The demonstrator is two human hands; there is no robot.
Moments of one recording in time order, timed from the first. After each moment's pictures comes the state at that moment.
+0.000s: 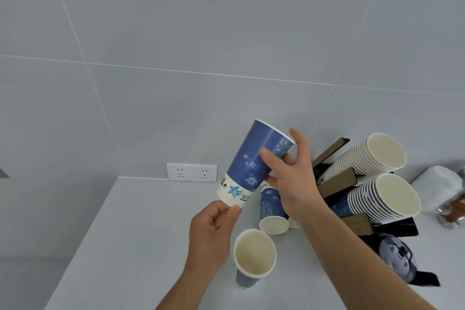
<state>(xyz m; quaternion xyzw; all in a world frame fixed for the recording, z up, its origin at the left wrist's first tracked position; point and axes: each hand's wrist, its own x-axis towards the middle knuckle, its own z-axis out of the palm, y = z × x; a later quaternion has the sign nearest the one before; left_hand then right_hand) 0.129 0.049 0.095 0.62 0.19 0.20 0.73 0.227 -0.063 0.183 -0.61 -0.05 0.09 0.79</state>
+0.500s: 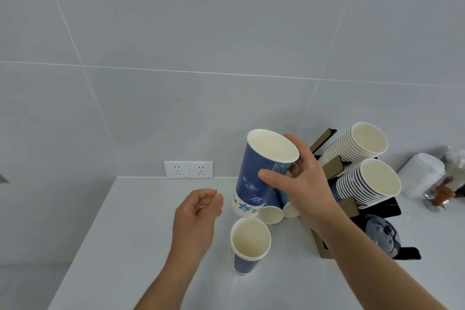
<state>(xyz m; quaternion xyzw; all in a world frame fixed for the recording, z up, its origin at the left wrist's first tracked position) 0.105 0.063 0.119 0.63 0.23 0.19 0.72 0.188 -0.109 0.189 -0.71 -0.16 0.05 0.68</state>
